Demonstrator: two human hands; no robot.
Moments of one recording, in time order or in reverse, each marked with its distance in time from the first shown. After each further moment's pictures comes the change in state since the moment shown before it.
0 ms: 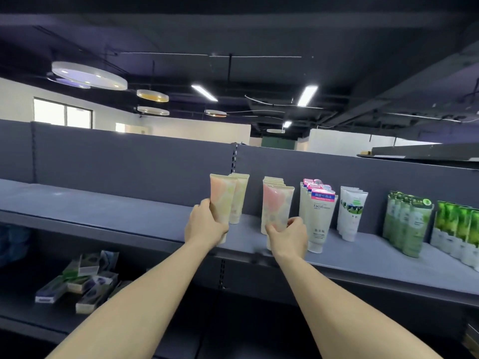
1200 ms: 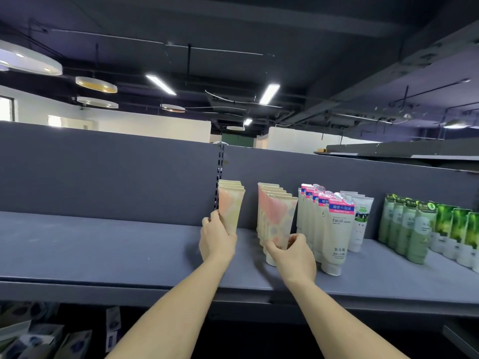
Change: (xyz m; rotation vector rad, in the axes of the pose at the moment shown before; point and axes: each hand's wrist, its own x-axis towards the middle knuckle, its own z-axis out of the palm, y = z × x) left_hand 0.109 -0.030 0.103 -0.016 -0.029 0.028; right_hand 0.044 0.013 0.060 -0.173 0.085 0.064
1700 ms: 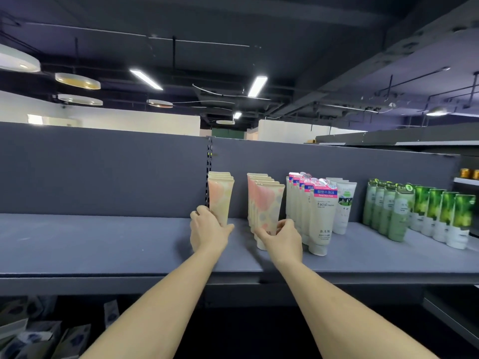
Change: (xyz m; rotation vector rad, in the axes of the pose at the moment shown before) left_hand -0.016 0.009 -0.015 0.050 -0.051 -0.041; right_hand -0.005 -0.004 -0.008 0.073 -0.036 -0.019
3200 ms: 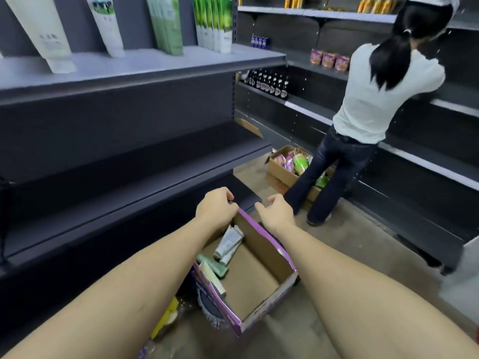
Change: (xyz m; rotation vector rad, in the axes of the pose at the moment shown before) left_hand -0.494 0.085 0.211 0.083 -0.970 0.452; right_hand -0.264 0.374 -0.345 -0.274 0.057 0.689
